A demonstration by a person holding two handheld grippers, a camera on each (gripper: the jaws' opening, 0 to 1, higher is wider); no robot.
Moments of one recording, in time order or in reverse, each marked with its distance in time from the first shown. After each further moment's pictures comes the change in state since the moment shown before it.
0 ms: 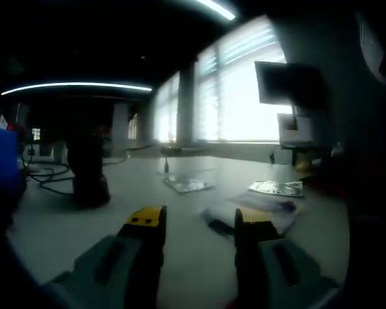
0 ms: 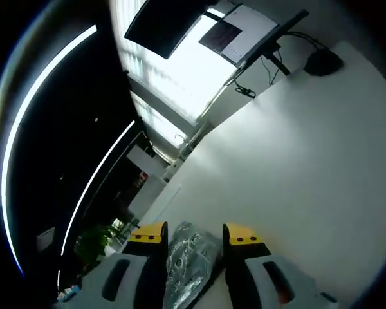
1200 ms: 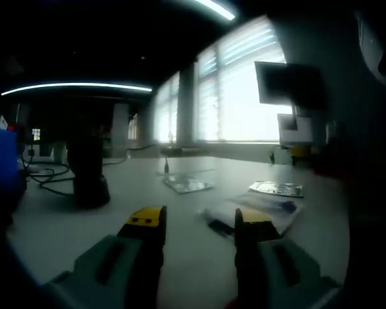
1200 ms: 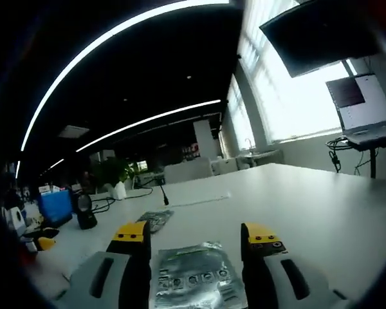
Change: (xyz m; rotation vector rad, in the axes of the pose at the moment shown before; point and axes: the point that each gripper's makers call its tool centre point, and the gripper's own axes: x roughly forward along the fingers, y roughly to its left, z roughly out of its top) left arm 0.000 0.000 0.000 0.002 -0.002 -0.001; right arm 0.009 0.080 0.017 -0.699 0.057 0.368
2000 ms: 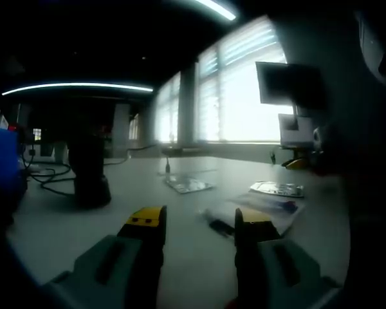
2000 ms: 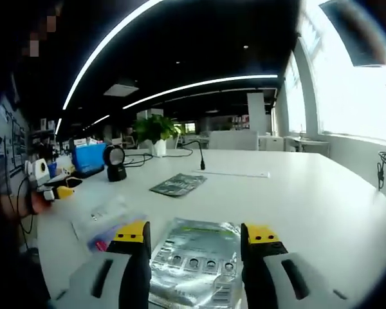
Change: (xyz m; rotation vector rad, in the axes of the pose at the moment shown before) left arm 0.000 0.001 0.000 0.001 0.001 0.005; right arm 0.021 0.019 -0.038 -0.176 0.226 0.359
